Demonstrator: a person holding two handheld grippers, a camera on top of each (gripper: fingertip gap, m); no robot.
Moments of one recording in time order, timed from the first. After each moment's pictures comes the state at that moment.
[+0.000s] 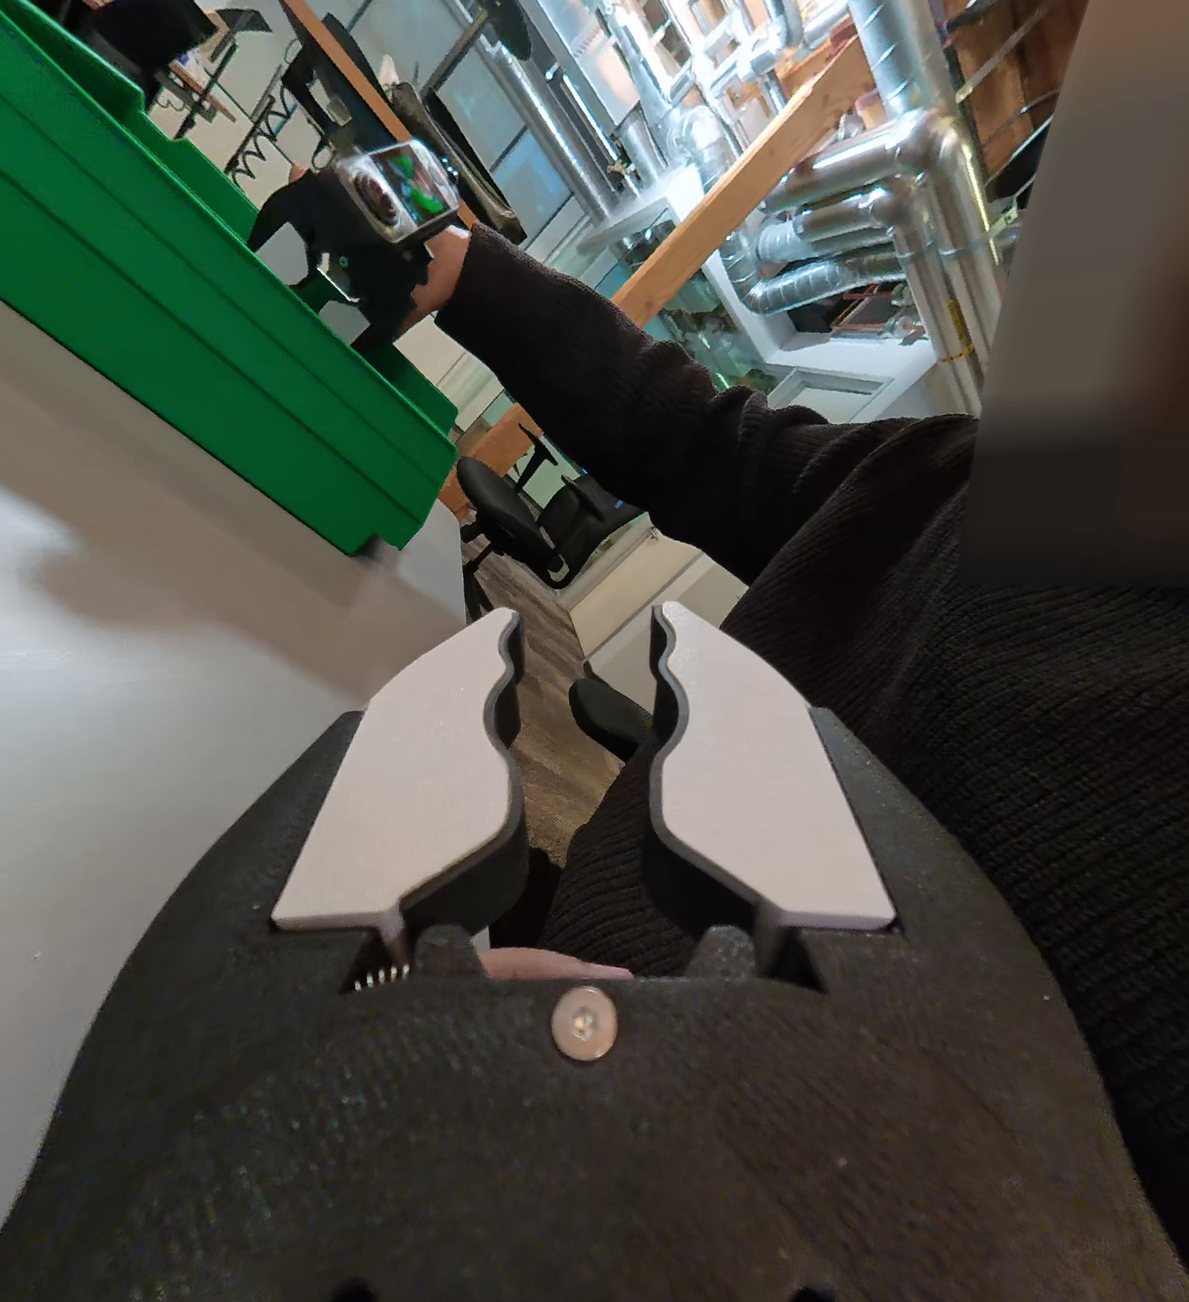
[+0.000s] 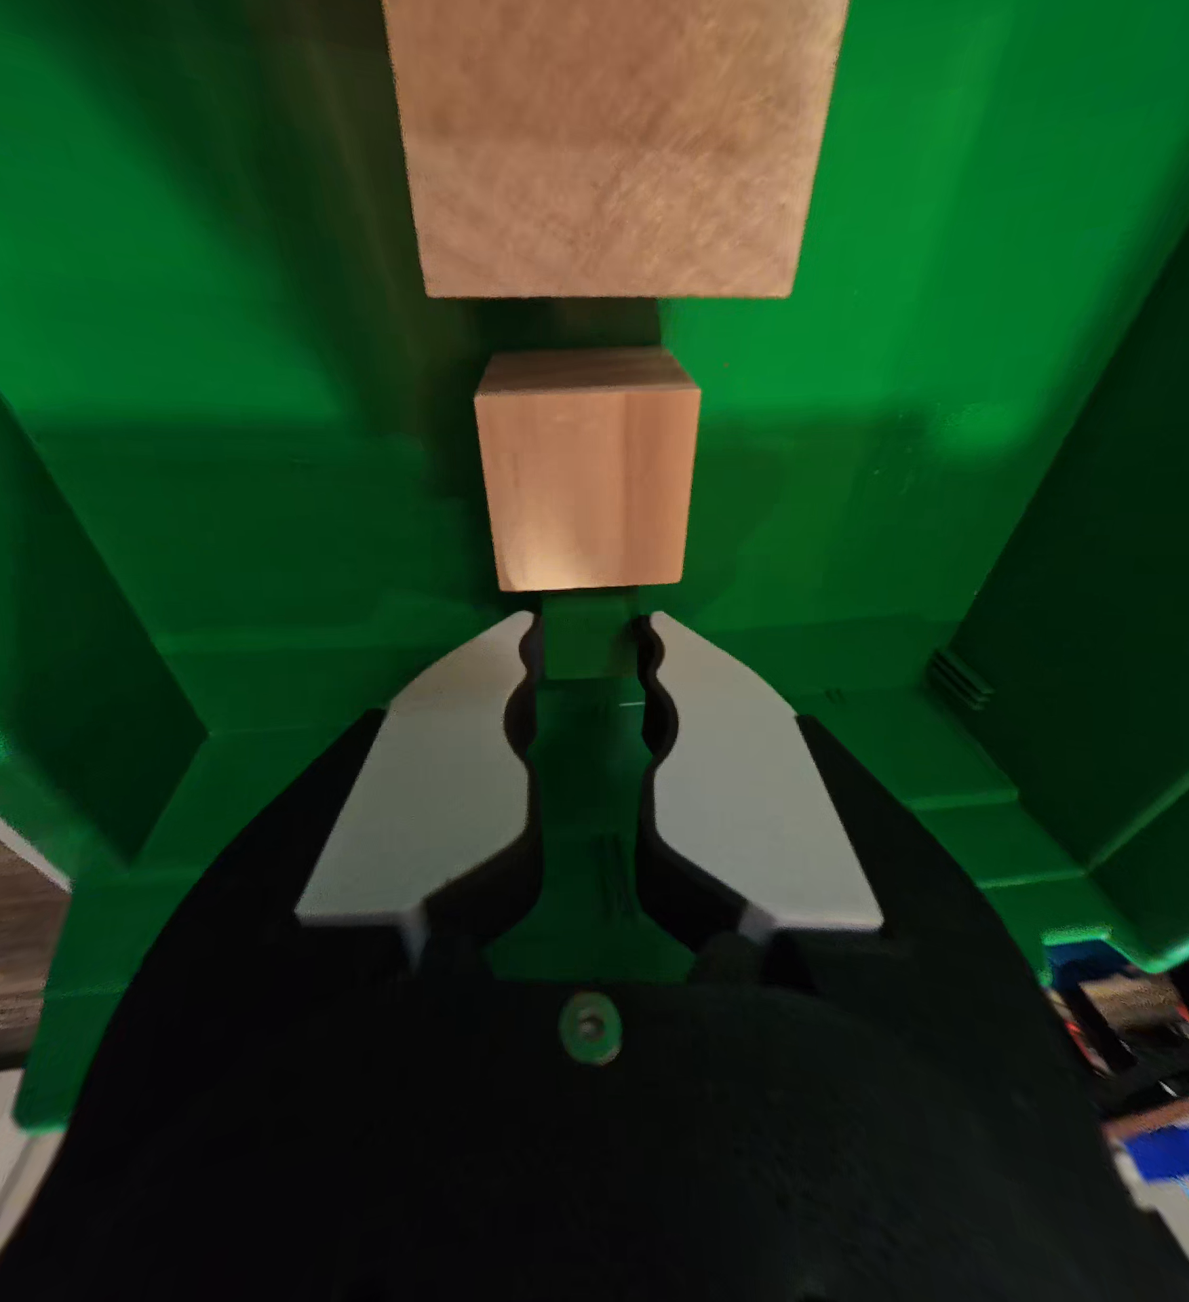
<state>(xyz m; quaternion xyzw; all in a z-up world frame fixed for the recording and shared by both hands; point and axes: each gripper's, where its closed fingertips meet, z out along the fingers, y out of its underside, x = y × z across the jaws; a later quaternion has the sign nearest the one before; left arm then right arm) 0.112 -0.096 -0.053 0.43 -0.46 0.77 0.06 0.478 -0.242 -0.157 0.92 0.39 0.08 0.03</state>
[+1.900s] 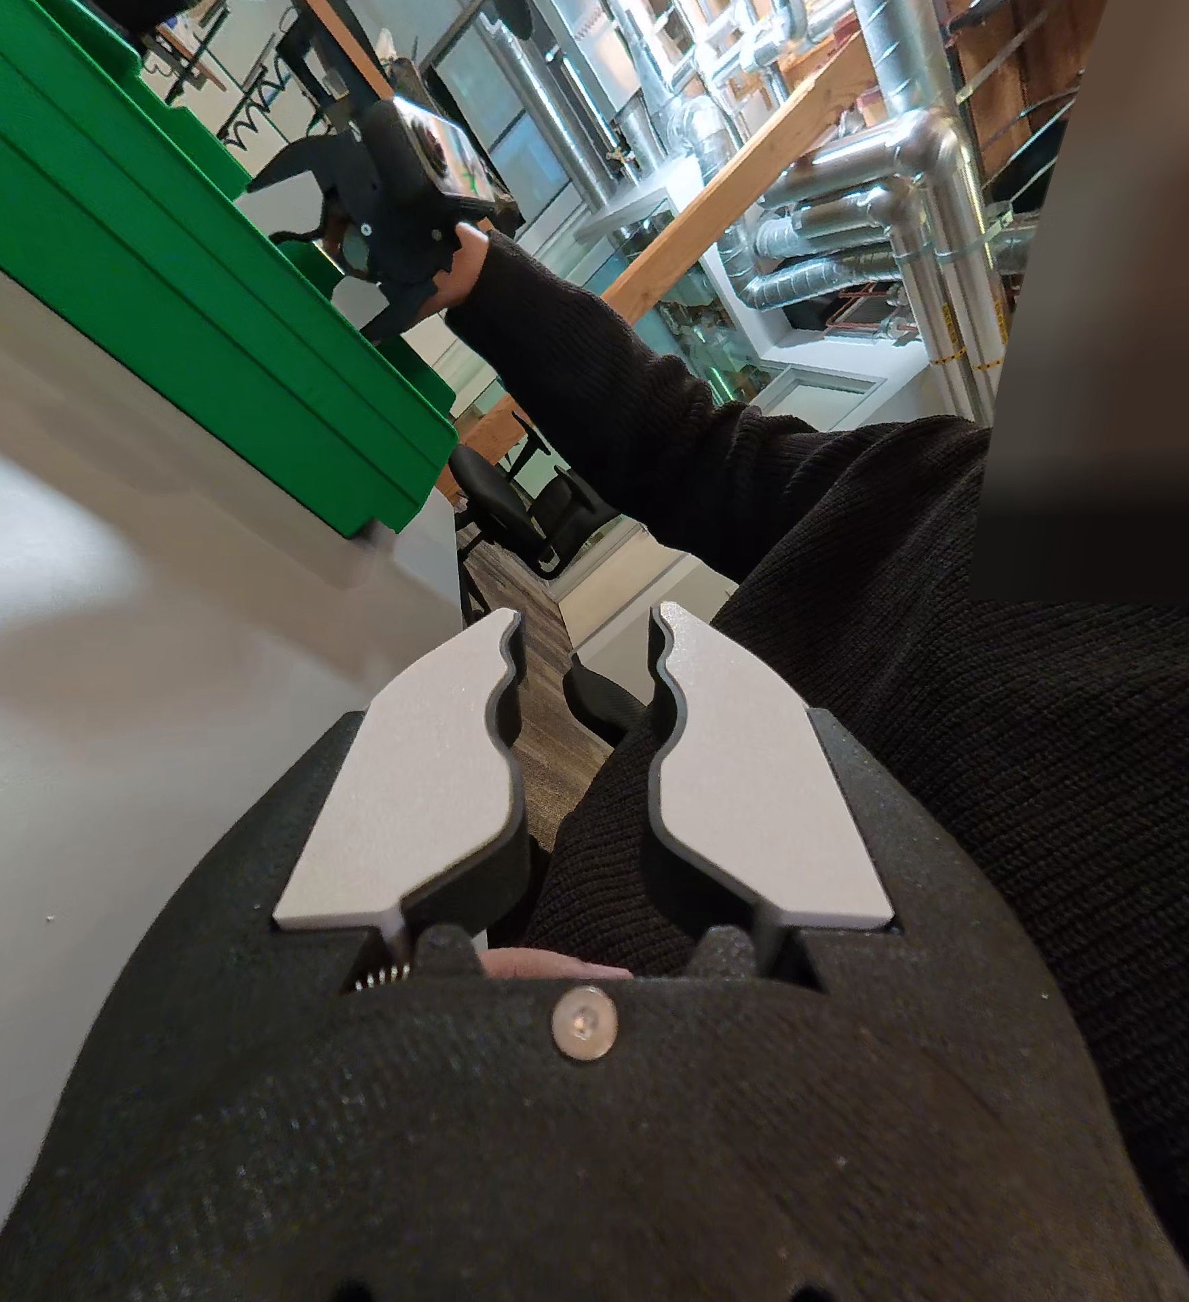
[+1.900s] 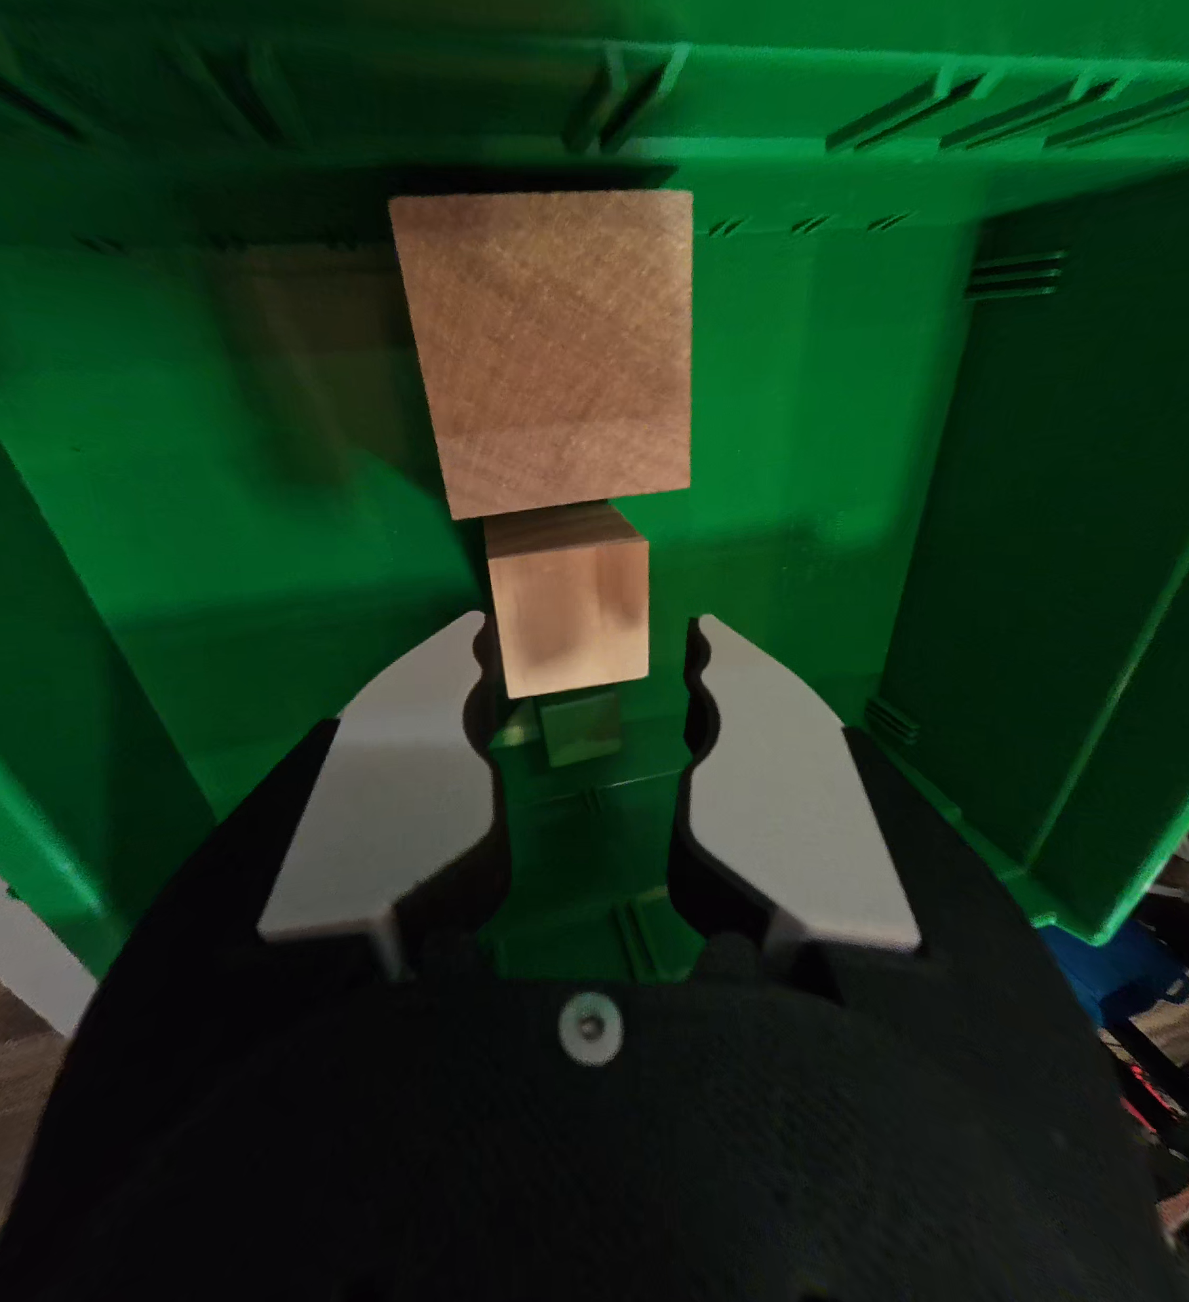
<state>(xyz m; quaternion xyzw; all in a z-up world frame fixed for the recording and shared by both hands) 0.109 -0.092 -0.057 0.44 -0.46 0.77 0.07 0.451 -0.211 -0.142 0.93 0.35 0.10 -0.07</state>
